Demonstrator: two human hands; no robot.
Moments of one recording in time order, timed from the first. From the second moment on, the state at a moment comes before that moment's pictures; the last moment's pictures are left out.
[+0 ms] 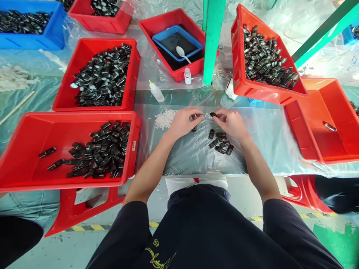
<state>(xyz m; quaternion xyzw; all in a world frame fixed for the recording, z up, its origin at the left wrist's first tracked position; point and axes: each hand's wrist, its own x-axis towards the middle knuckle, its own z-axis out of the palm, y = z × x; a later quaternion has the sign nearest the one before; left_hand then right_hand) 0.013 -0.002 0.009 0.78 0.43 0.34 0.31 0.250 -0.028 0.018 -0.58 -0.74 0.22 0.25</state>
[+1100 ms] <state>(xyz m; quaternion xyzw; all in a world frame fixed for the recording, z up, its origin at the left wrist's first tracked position) 0.020 -0.010 0.028 0.63 0.38 0.49 0.48 0.207 -0.055 0.024 -0.45 -0.61 0.47 0.44</state>
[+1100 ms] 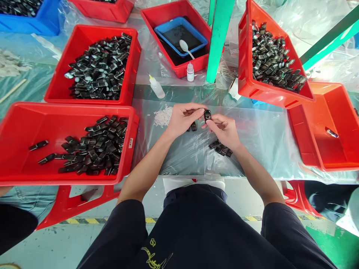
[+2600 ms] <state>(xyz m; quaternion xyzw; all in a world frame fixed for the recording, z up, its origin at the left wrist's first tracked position) 0.047 -0.028 0.019 0.57 0.35 0.47 0.58 0.231 -0.033 0.020 -0.39 -0.62 0.46 0.49</state>
